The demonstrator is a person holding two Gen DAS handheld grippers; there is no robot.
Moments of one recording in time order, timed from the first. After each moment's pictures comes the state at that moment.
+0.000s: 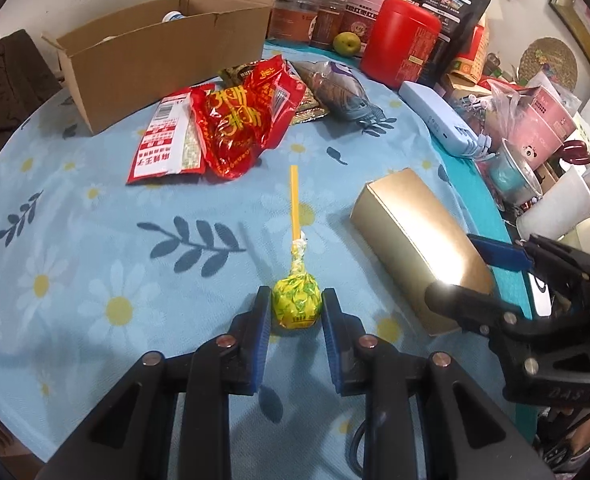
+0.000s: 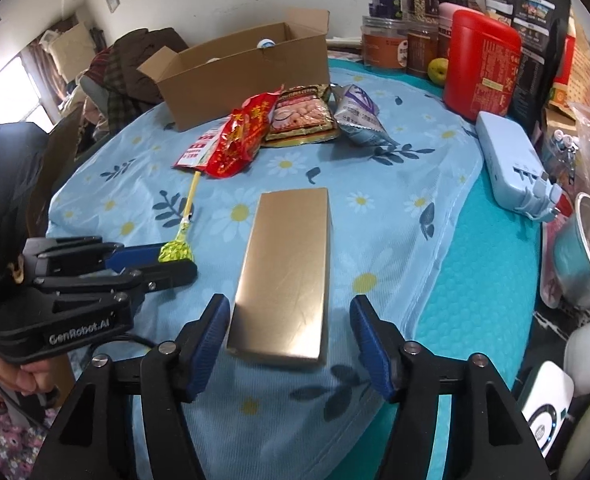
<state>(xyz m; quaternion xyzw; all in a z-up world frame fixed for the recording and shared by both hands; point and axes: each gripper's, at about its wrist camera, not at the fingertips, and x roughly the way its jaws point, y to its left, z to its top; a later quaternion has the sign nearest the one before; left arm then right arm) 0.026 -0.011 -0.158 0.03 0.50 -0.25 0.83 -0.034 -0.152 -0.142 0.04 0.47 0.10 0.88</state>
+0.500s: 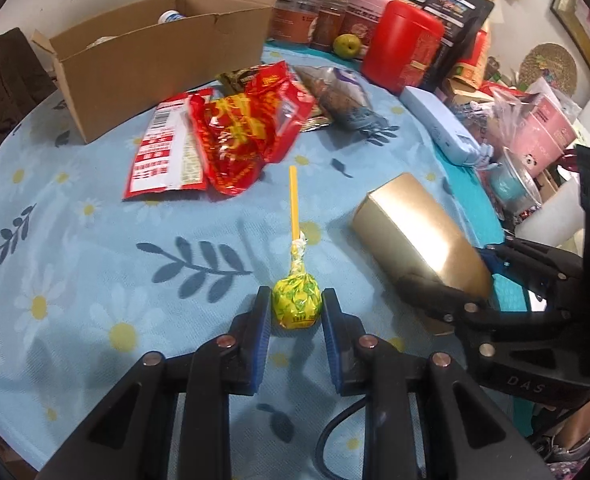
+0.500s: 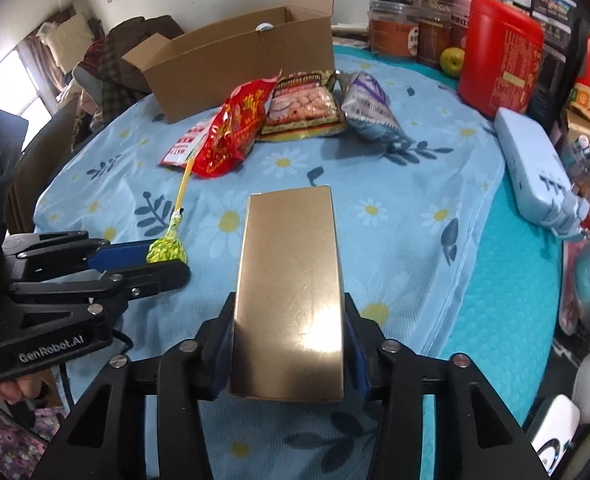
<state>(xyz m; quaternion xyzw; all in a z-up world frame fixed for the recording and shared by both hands) 0.041 -0.006 -0.155 0.02 0.50 -0.25 0.83 -0.014 -0.144 -0.153 0.02 0.47 0.11 0.87</state>
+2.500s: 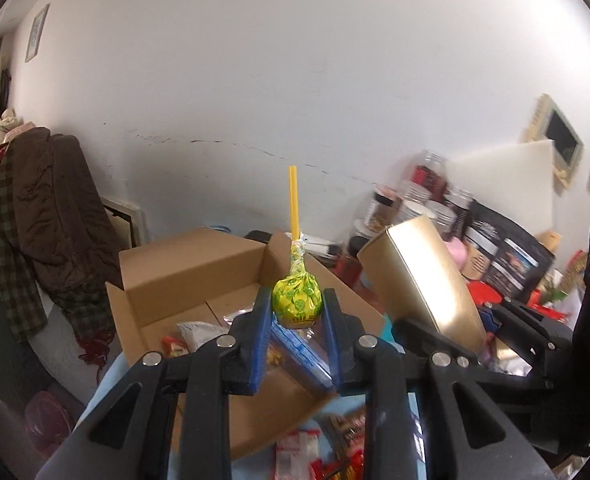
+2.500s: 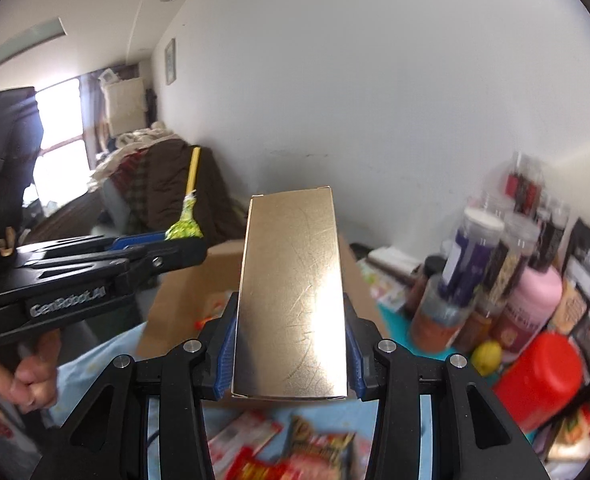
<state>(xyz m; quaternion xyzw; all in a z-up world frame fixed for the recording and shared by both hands) 0.235 0.052 0.038 -0.06 0.28 -0.17 0.94 0.190 -0.092 0.036 -0.04 0.24 0.15 0.96</state>
